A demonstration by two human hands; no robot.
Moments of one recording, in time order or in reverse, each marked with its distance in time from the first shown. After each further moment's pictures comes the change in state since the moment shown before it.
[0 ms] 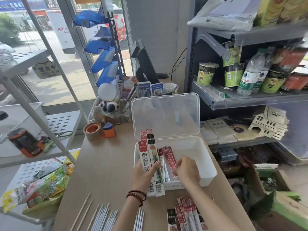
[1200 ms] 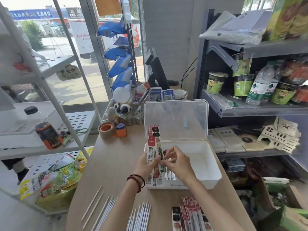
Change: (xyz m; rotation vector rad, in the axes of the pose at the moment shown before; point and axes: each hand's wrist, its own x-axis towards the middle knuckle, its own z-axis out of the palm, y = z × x) left_hand 0.015 0.010 -0.027 -0.001 -0.109 -0.013; right_hand -0.038 -0.048 -0.036 0.594 -0.289 -0.402
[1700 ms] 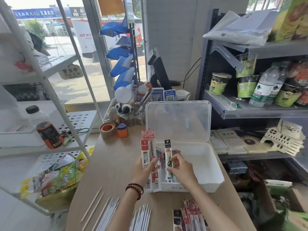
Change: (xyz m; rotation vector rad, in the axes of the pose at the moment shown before) left_hand -0.009 -0.013 -0.005 0.017 0.169 0.030; right_hand 0.010 0.031 0.001 -0.280 0.000 0.133
